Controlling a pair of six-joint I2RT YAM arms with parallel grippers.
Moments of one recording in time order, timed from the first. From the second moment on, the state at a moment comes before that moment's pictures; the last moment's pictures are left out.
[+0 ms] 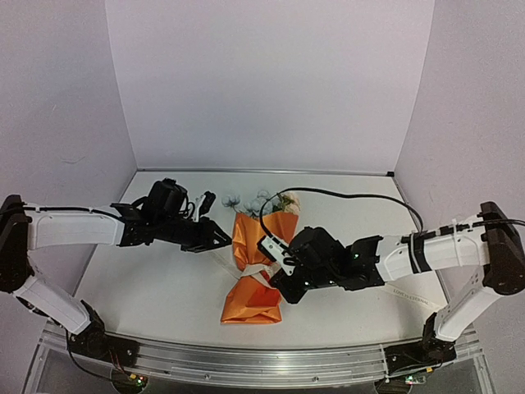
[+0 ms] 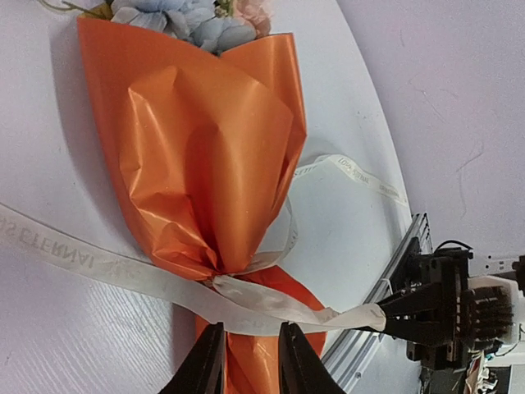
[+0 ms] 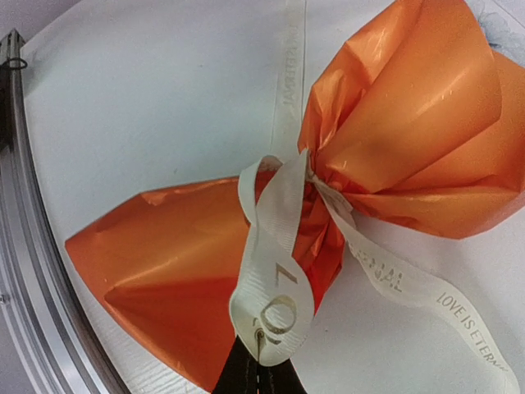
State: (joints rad) left arm -0.74 1.43 0.84 -0.07 0.41 -0.67; right arm 1.14 1.58 0.92 -0.14 0.07 0.19
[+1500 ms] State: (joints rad) left arm -0.95 1.80 1.14 -0.26 0.43 -0.44; right arm 0.84 1.20 0.72 -0.52 0.35 0.23
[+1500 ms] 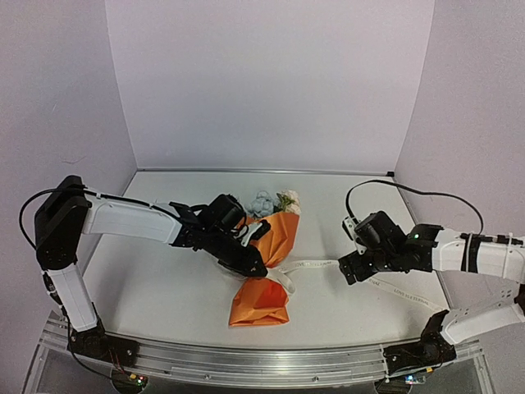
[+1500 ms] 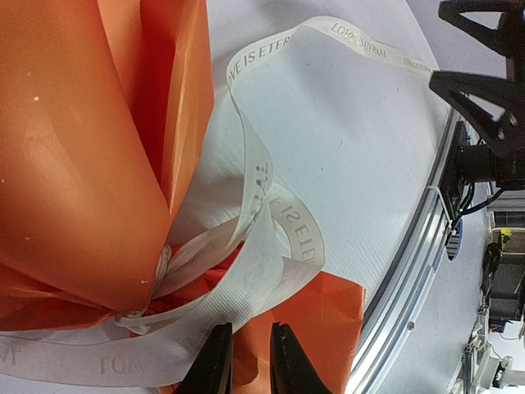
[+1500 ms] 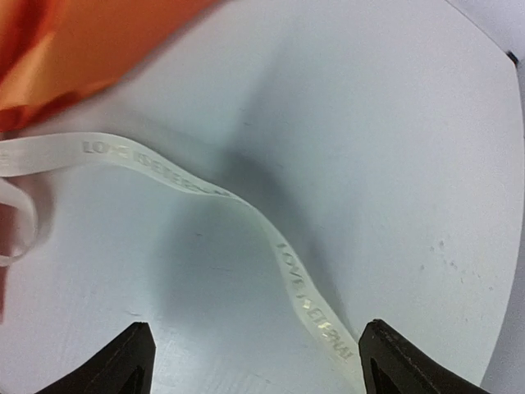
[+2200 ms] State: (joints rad) left arm -0.95 1.71 1.21 -0.28 0.31 -0.40; right arm 0.50 1.51 0.77 -0.59 0.06 0.14
